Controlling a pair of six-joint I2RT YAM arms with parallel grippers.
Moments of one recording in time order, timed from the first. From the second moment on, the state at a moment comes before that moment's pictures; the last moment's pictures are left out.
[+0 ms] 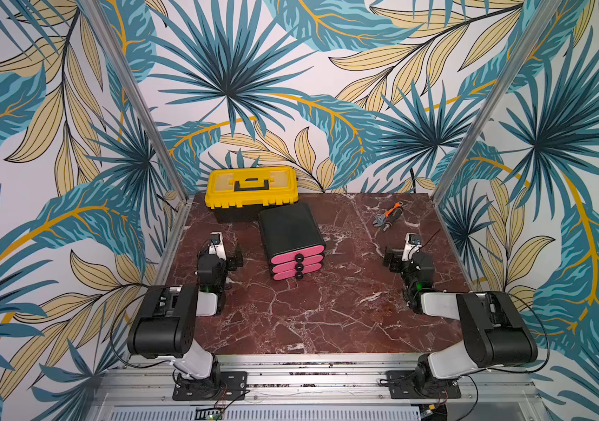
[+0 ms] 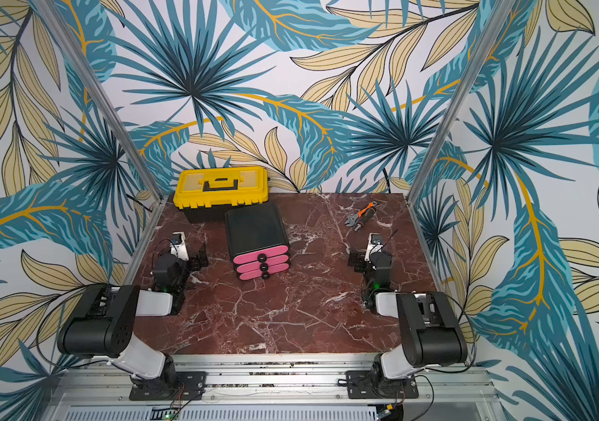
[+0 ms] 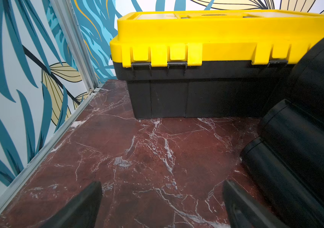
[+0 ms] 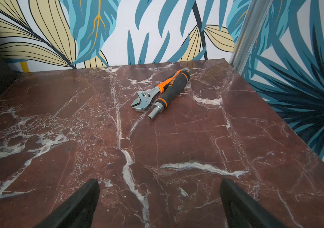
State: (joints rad) left arm 0.03 1.59 0.40 0.97 -0.06 -0.03; right arm 0.01 1.52 0.42 0.80 0.14 0.06
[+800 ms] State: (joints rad) left arm -0.07 1.16 0.40 0.62 -0.29 -0.10; right arm 0.01 1.40 0.67 0.29 0.16 0.14
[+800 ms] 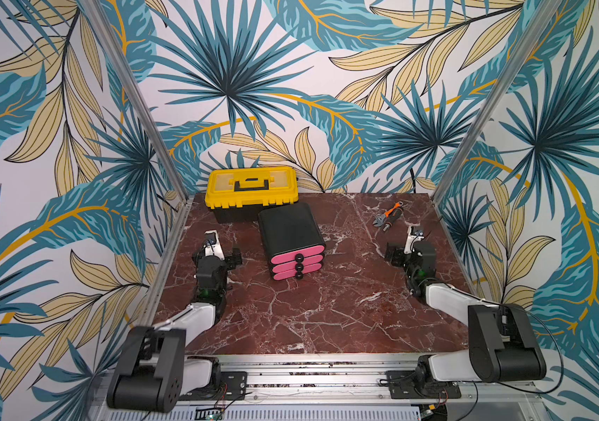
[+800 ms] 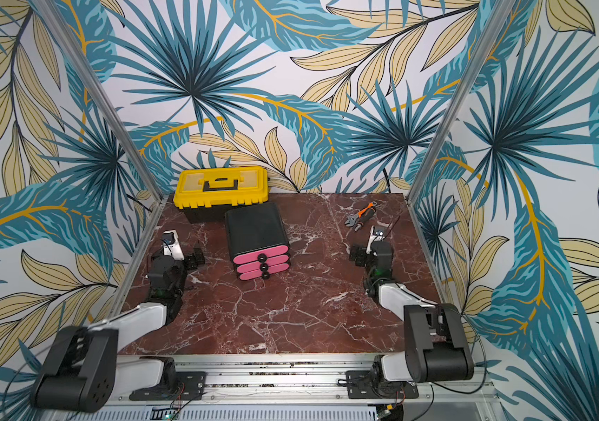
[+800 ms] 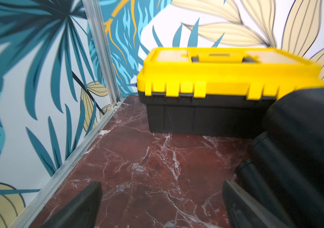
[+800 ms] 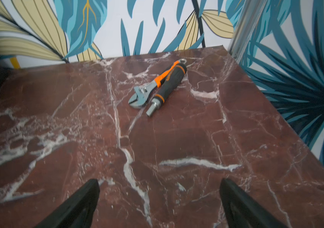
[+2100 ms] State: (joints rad) left arm -0.17 1.33 1.12 -0.51 0.63 -0.80; right arm 0.67 1.34 0.74 0.21 -0.02 1.11
